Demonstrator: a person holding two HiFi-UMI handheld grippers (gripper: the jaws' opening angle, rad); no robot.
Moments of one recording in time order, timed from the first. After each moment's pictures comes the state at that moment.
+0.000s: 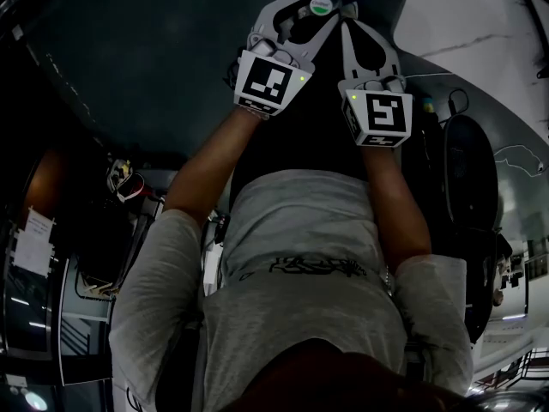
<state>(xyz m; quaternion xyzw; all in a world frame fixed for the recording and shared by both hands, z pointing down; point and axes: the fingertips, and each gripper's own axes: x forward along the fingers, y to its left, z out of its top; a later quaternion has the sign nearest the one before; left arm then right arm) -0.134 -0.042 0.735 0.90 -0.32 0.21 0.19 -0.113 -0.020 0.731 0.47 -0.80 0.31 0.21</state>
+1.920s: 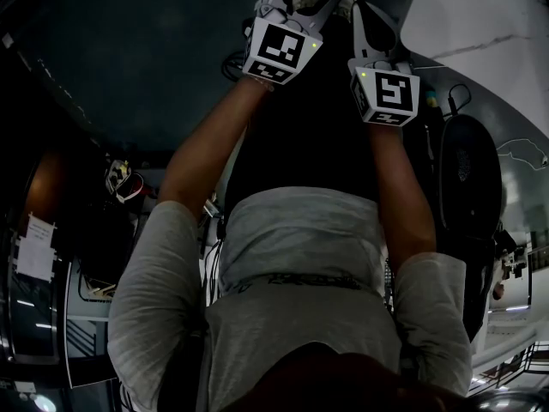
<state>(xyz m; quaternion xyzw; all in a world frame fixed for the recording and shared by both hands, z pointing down) -0.105 -0.042 0.833 0.90 -0.30 0.25 0.19 -0.073 -0.018 0.806 0.49 -0.79 0.29 0.21</state>
